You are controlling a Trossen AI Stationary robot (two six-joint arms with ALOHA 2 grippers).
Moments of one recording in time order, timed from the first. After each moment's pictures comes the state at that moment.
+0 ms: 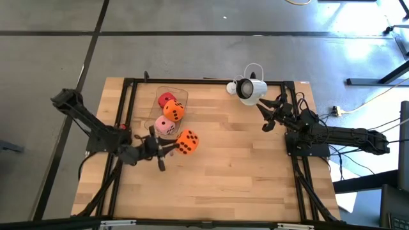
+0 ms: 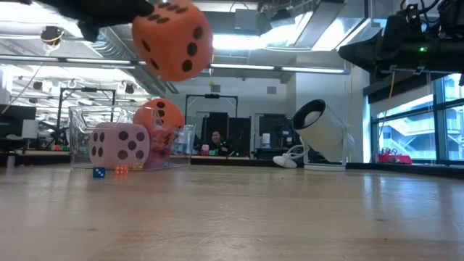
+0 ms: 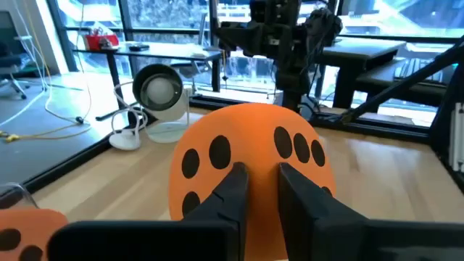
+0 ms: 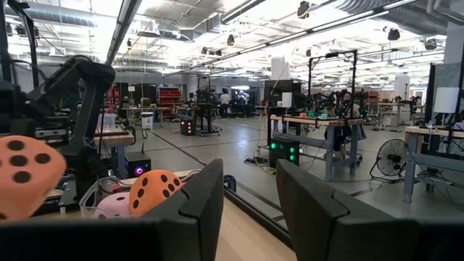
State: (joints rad) left arm -0.62 1.05 0.48 0.46 -1.01 -0.22; right arm -0.26 0.46 0.04 0.67 0.19 -0.04
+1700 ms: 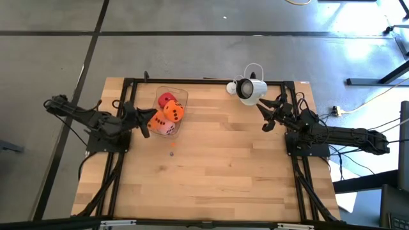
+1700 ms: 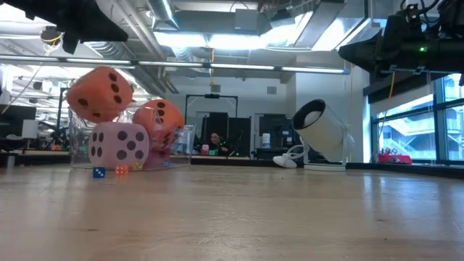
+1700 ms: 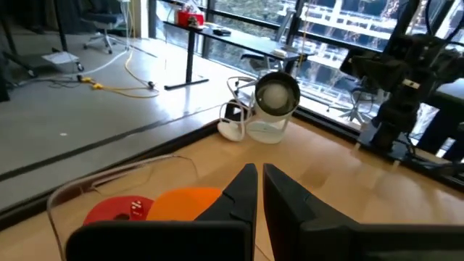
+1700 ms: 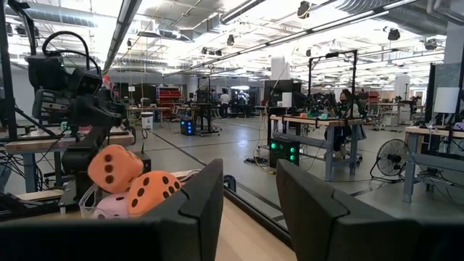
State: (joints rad) left arm -0.33 0.47 0.48 -0.27 -0.99 -0.43; right arm -0.26 0.46 0.04 0.67 0.19 -0.04
